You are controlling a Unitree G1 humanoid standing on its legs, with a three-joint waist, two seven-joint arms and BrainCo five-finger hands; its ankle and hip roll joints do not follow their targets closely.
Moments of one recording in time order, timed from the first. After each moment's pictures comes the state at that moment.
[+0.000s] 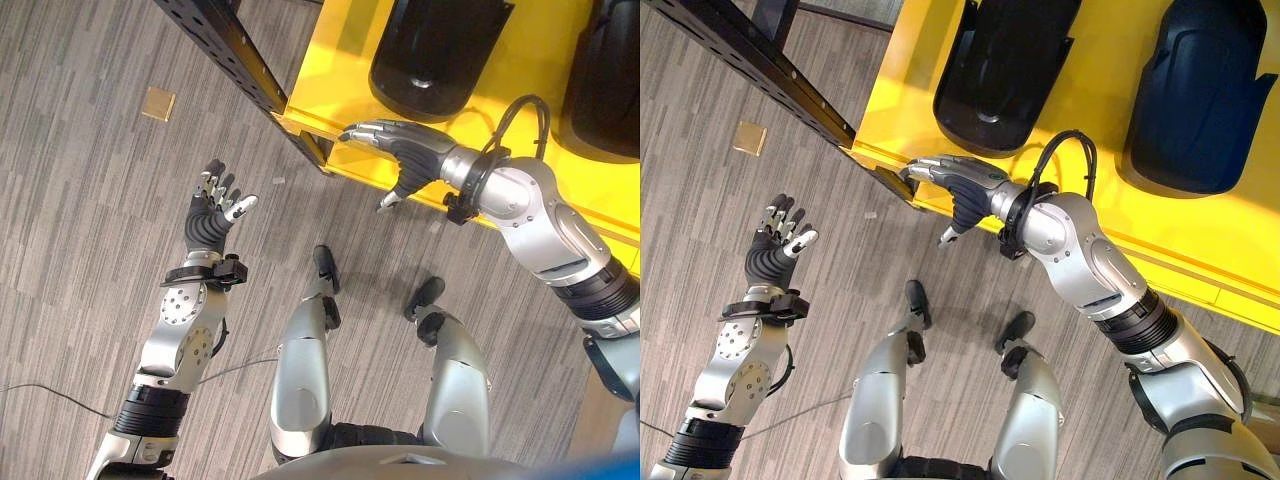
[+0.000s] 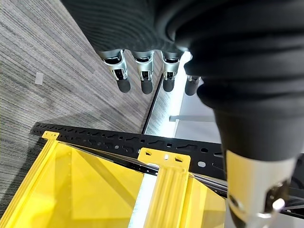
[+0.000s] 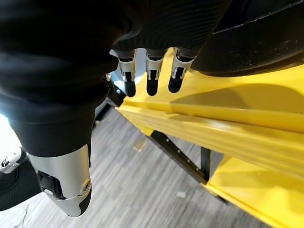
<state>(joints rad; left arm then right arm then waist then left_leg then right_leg) -0.08 0.48 -0.04 -0.13 -0.66 -0.07 0.24 -0.83 -0.68 0.48 -0.22 -0.38 0.17 0.48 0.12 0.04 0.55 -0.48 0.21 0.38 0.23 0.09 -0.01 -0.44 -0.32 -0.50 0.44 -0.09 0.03</state>
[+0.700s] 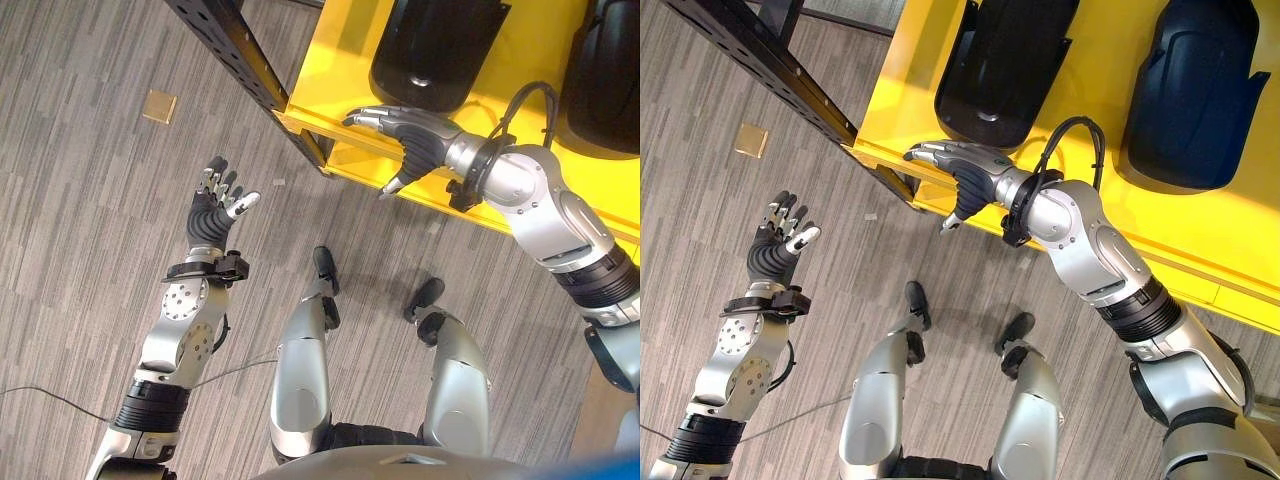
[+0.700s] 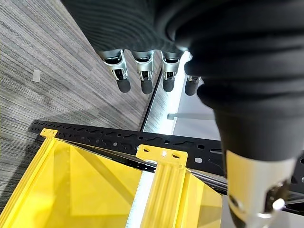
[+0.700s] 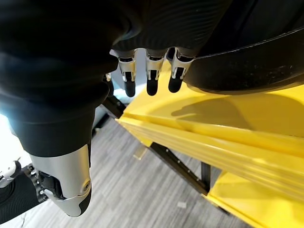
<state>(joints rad) -0.10 0.48 -0.04 -0.13 -0.66 -0.04 0.24 -0.87 -0.69 0.47 -0.16 -0.34 0.13 0.46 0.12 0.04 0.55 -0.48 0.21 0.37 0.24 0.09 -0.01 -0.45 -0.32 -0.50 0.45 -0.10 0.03</state>
